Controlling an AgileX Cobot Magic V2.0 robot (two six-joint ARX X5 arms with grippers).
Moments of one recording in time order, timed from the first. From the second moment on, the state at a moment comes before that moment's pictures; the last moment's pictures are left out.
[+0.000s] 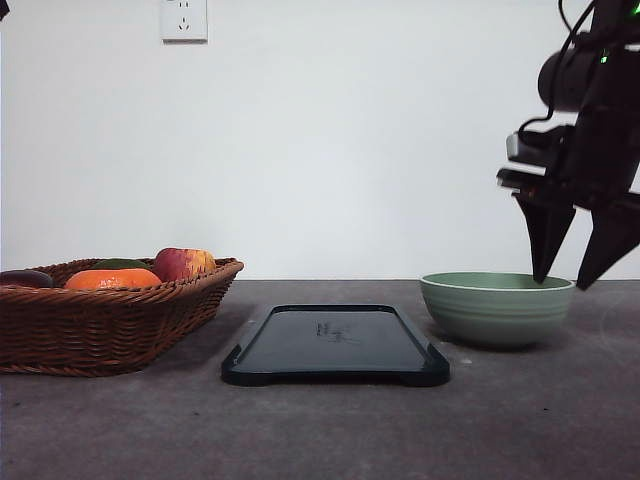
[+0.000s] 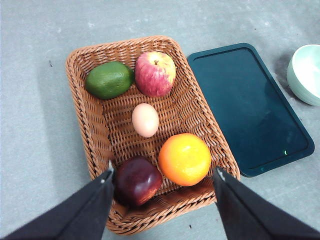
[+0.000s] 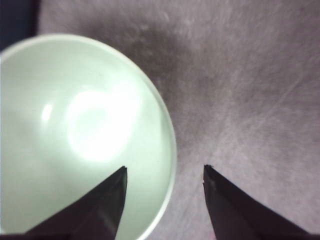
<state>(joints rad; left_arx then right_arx) -0.04 0.97 1.18 -0.93 0.29 0.14 0.11 1.80 1.33 -0.77 -0.18 0.06</state>
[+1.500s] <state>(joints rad) -0.04 0.97 1.18 -0.90 0.29 0.14 0.42 1.96 1.79 -0.94 -0.23 0.11</state>
